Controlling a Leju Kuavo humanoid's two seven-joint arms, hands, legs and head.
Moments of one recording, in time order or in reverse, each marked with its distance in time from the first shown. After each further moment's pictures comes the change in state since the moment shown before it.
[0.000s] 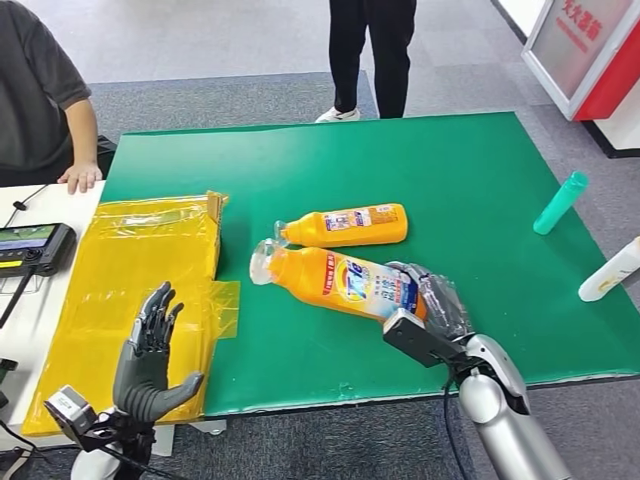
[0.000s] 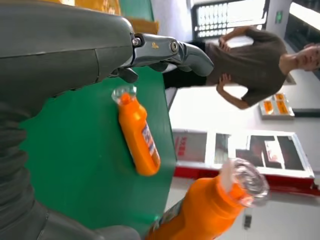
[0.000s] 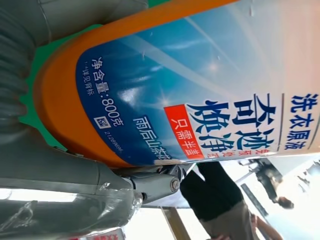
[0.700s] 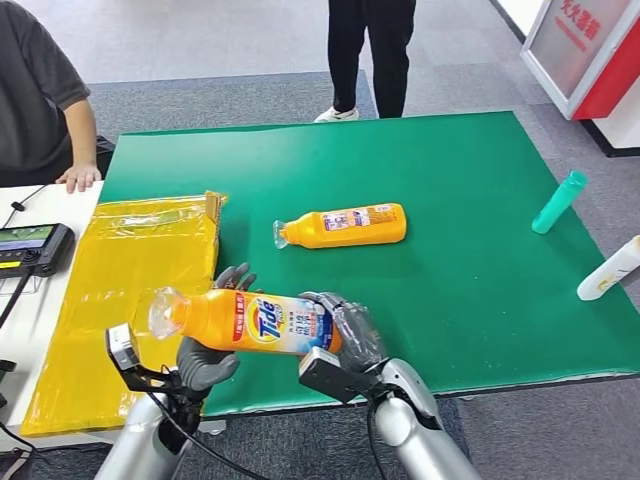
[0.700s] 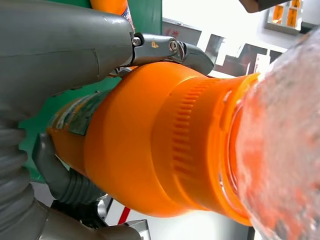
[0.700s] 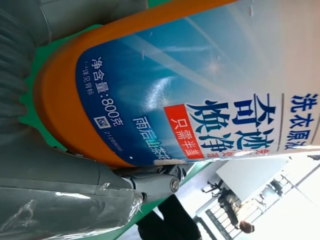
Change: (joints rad) left arm -0.239 -0.039 -0.137 0.306 0.251 -0.338 0.108; right arm -0.019 0.235 0.160 0.246 0.068 -0.134 -0.128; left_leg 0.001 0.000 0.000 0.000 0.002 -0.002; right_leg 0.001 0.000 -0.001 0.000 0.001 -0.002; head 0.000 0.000
